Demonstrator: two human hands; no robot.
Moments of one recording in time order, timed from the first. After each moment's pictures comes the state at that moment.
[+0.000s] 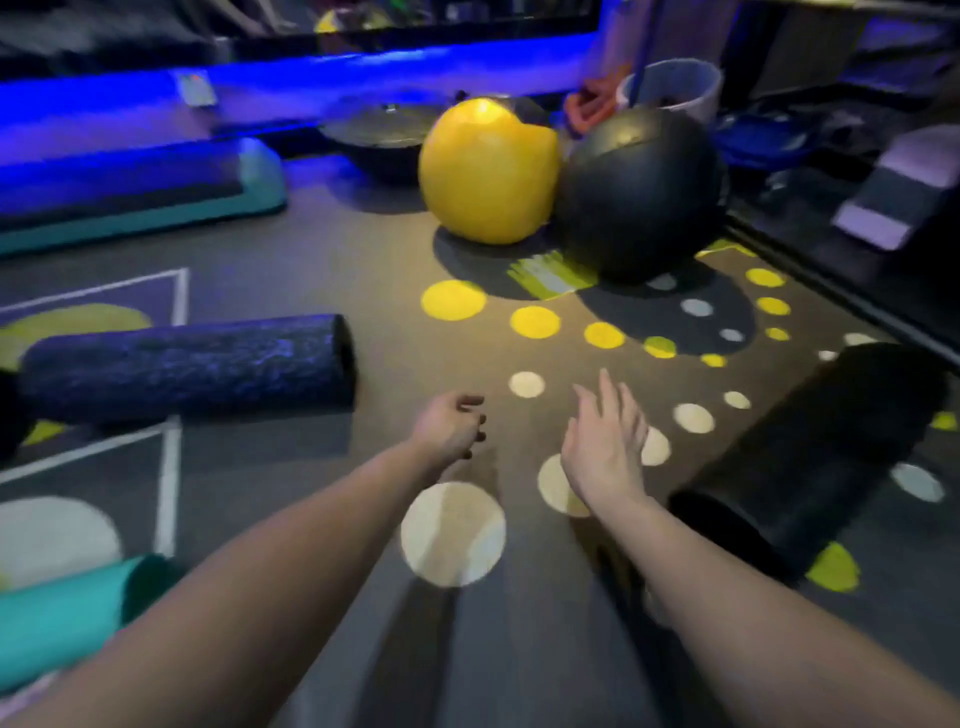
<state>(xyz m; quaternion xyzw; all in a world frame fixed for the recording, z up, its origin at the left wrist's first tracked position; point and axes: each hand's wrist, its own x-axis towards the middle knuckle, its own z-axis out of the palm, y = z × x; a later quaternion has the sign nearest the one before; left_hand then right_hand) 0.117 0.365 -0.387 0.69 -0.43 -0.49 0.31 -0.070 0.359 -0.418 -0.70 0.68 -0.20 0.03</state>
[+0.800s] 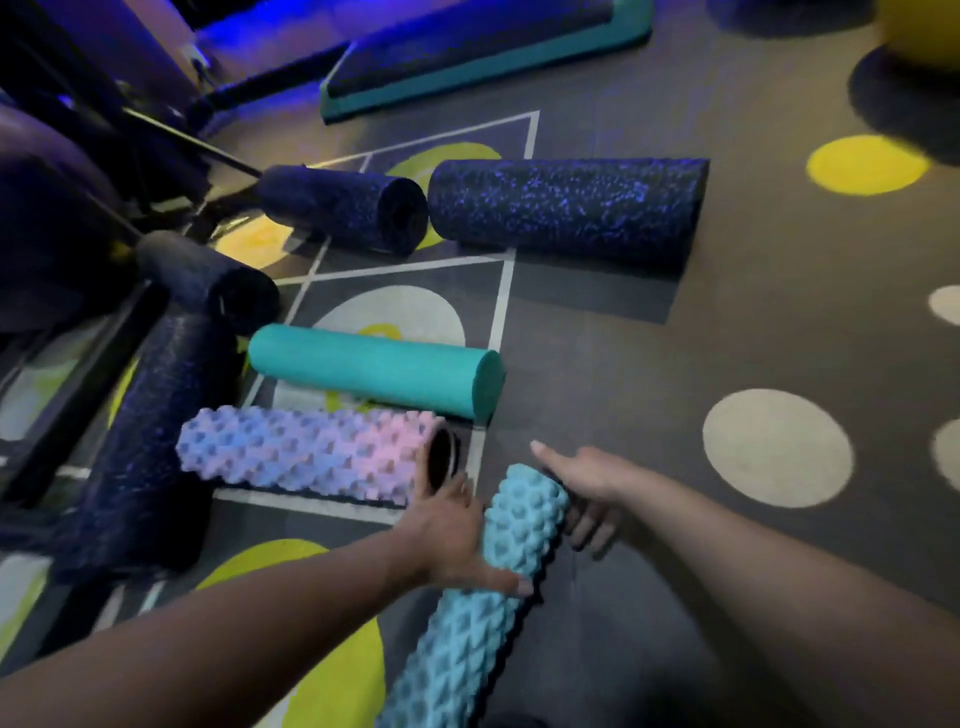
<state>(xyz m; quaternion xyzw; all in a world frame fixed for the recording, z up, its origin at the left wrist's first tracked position) 0.292 0.708 -0.432 0.77 -0.52 -0.26 -0.27 0.183 0.537 -0.466 -0.62 0.42 0.26 0.61</state>
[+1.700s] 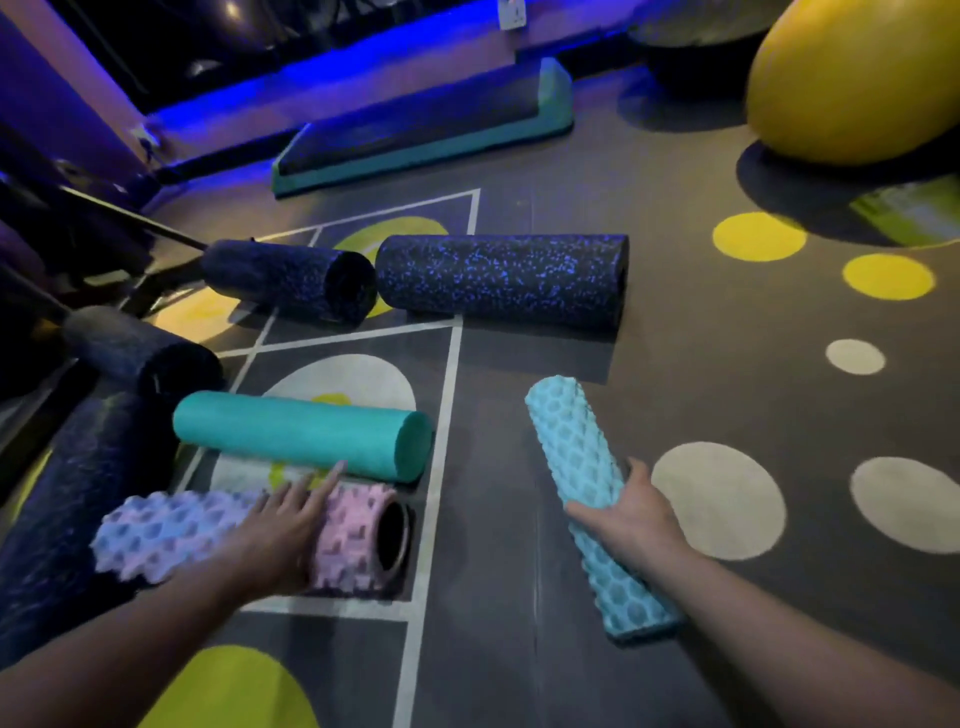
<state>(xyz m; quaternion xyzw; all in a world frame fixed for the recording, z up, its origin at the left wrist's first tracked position) 0.452 0.751 -0.419 0.80 -0.51 -0.12 -0.29 0.123 0.496 -0.464 -0.66 0.57 -0.01 0.50</state>
